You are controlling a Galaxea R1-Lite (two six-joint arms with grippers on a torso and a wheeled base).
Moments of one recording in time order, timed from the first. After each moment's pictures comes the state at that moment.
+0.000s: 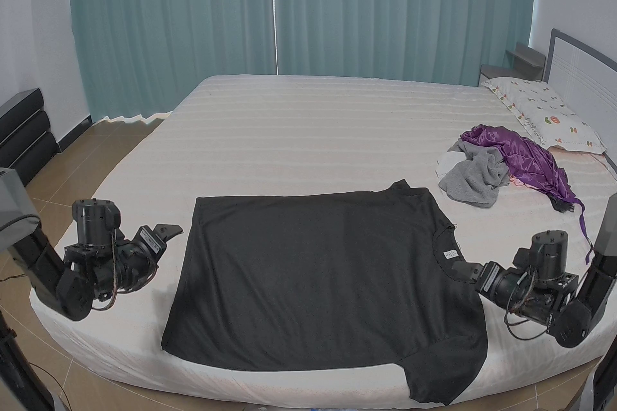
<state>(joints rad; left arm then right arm) -0.08 1.92 -0.48 -0.92 -0.09 -0.92 0.24 1.97 -0.20 -1.23 0.01 0.73</state>
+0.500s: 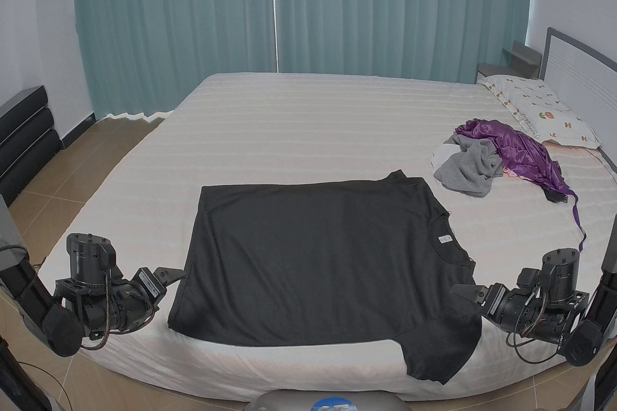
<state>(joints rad) -0.14 1.82 -0.24 -0.92 -0.11 -0.92 0.27 1.92 -0.02 -1.33 0.12 0.79</state>
